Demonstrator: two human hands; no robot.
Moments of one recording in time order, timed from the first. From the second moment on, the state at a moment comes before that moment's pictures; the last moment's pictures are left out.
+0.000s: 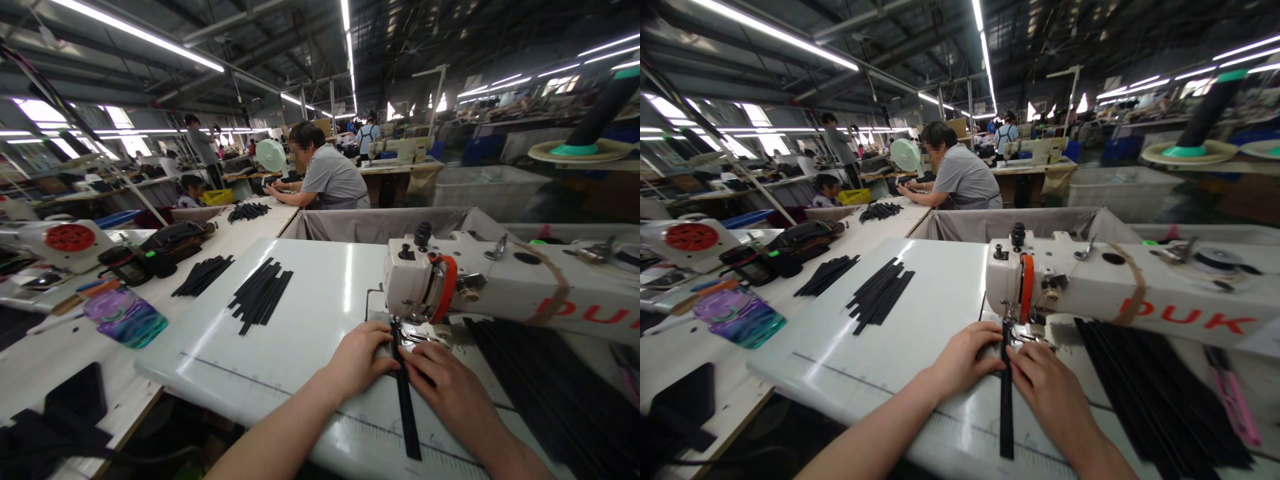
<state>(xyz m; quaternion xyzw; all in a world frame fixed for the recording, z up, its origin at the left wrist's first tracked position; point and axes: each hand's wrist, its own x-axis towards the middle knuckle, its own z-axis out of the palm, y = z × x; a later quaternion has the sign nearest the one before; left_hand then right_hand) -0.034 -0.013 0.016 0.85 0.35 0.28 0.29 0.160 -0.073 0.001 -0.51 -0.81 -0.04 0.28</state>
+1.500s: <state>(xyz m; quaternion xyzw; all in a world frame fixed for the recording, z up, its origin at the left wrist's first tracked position) -0.039 -0.005 0.024 0.92 0.23 0.22 0.24 0.164 -0.077 -0.004 -0.49 -0.82 0.05 0.29</state>
